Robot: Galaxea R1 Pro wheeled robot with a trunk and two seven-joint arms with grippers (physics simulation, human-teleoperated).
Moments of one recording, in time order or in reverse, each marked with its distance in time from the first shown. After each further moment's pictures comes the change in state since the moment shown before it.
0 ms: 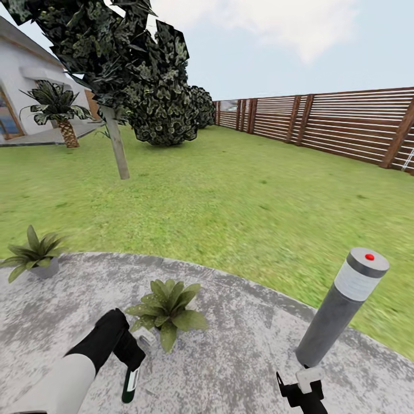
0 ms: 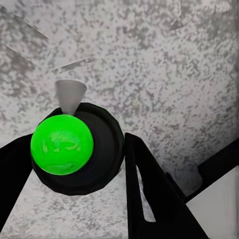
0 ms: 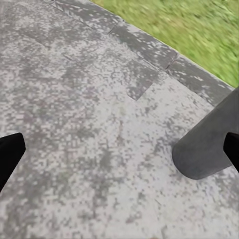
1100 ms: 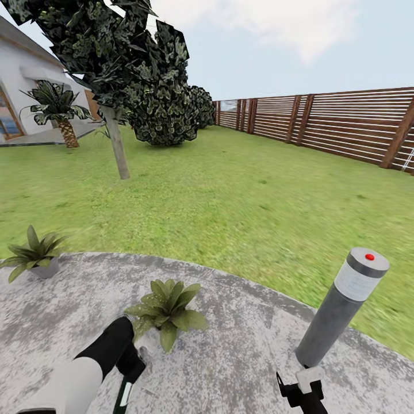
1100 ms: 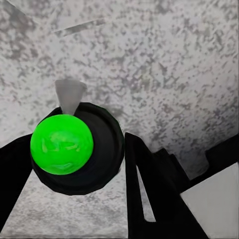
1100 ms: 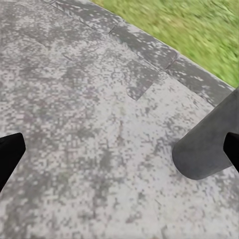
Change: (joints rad) left arm -0.003 -0.034 -0.011 0.100 -0.002 0.087 0.148; right arm 0.000 0.000 0.000 0.000 0.001 0.000 0.000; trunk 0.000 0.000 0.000
